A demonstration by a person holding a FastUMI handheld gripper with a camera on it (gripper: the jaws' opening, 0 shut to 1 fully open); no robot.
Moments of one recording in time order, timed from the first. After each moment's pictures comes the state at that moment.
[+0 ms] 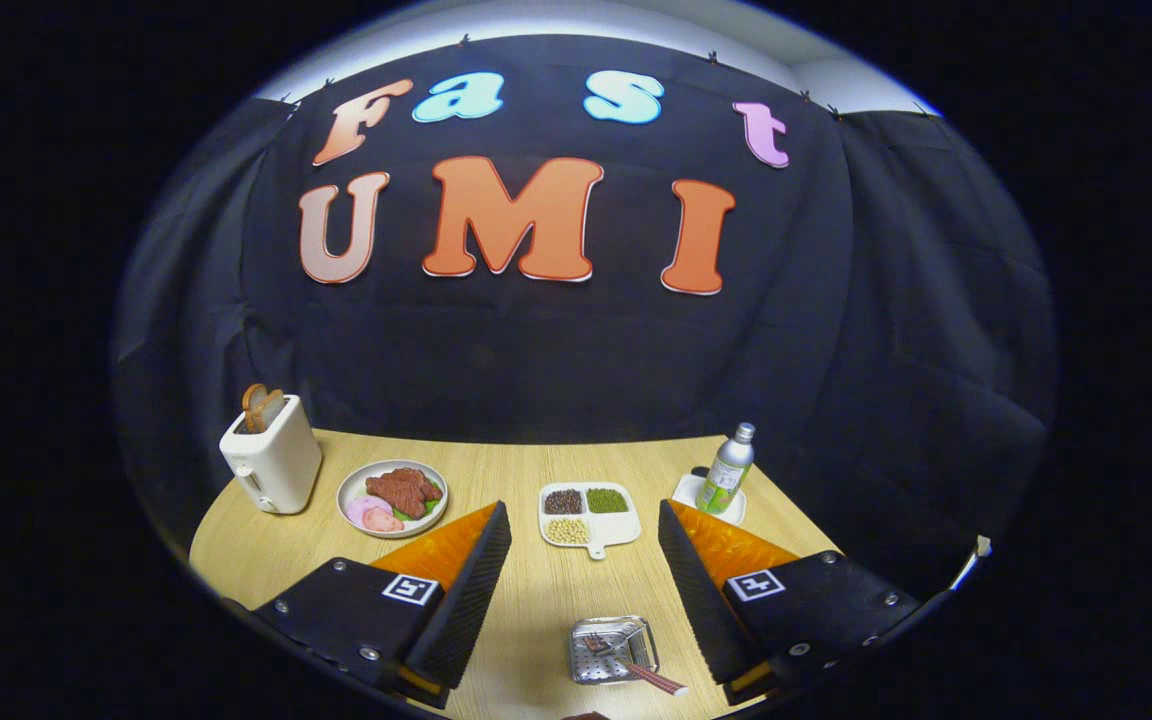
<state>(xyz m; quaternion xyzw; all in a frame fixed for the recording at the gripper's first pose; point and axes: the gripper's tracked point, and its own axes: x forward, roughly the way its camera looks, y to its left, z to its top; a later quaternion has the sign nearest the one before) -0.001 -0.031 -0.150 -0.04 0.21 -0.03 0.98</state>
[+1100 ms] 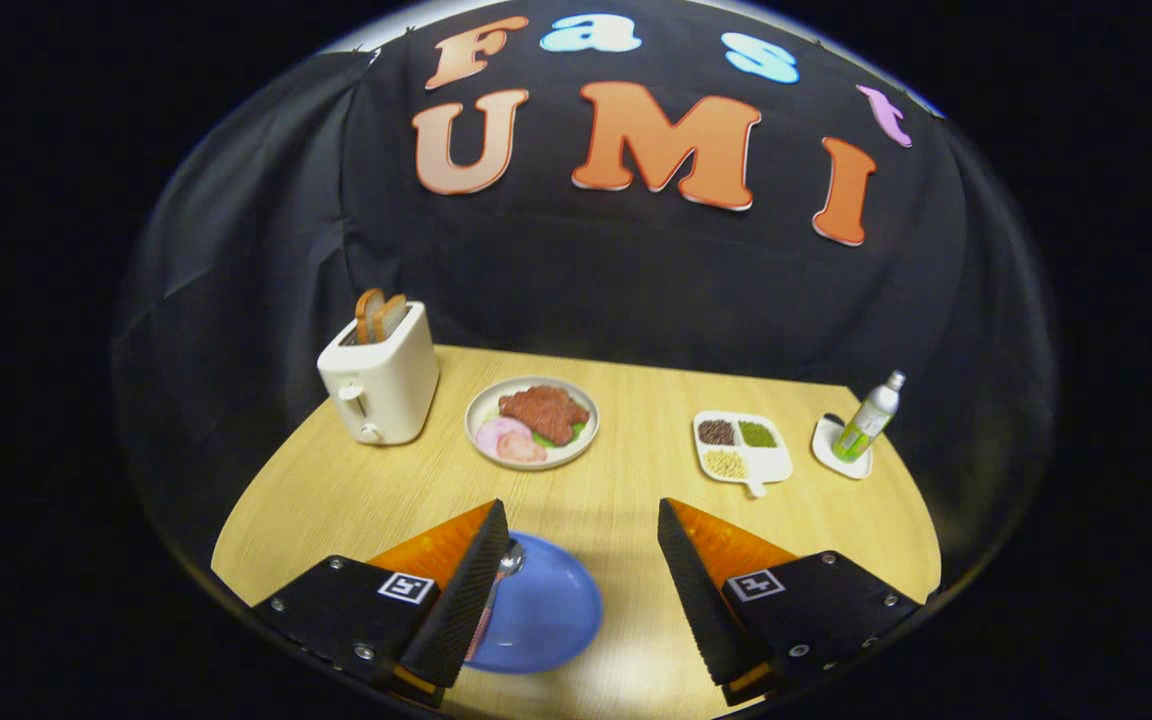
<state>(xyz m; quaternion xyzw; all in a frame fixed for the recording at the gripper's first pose) -0.058 0.142 -0.254 -0.04 0.37 0.11 0.92</state>
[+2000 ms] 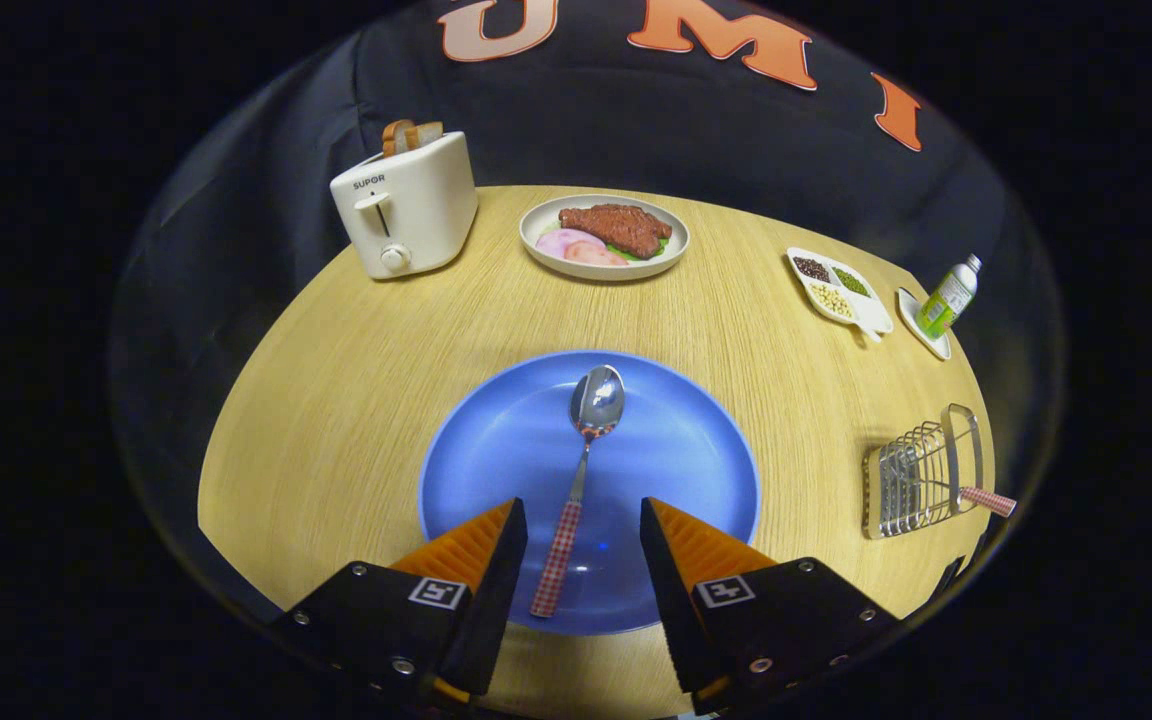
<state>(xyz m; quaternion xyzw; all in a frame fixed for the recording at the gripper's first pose) -0.146 0.196 -0.385 -0.06 0.51 0.11 0.85</state>
